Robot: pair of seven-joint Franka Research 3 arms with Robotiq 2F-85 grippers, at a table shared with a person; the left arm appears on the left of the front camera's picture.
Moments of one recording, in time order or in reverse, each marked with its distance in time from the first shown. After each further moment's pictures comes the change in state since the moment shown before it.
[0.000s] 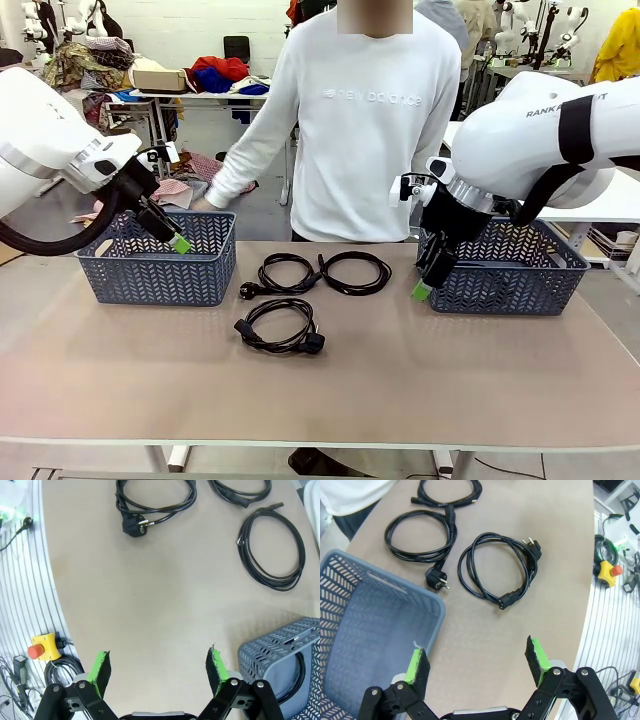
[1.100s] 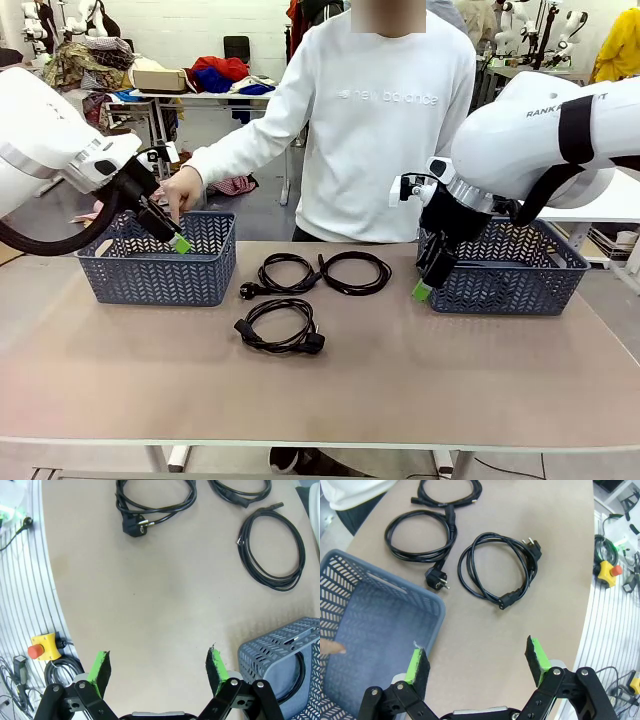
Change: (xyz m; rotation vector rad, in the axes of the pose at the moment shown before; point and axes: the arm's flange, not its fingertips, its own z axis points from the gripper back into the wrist) left arm 0.000 0.000 0.000 0.000 0.000 0.000; right arm 0.000 0.000 0.000 0.000 0.000 0.000
